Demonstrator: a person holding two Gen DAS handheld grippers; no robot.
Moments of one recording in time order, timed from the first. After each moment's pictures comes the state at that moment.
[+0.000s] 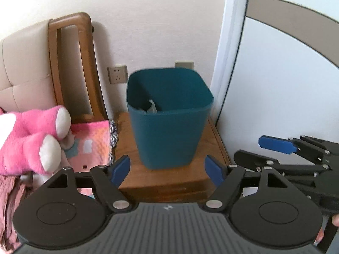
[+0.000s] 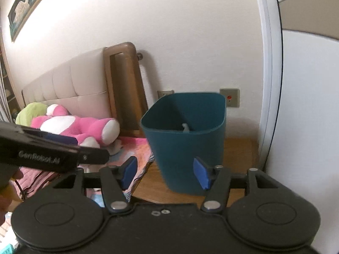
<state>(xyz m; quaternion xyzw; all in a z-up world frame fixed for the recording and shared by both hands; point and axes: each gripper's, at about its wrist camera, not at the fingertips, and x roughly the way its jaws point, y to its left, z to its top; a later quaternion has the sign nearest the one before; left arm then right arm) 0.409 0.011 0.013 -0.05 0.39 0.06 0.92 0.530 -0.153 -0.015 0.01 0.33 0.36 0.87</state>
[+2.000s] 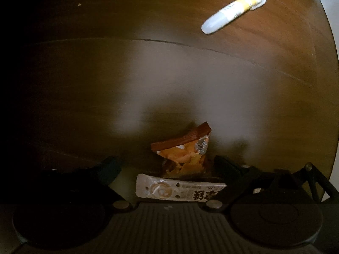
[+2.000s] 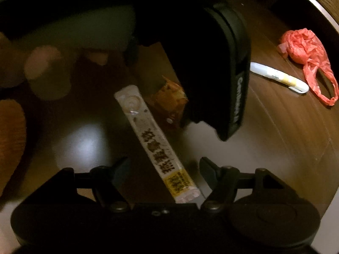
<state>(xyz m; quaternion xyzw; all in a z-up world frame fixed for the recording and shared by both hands) 0.267 0.000 -0.826 -0.17 0.72 0.14 0.66 0.193 -0.090 -0.748 -0.38 0.49 0.51 0.60</state>
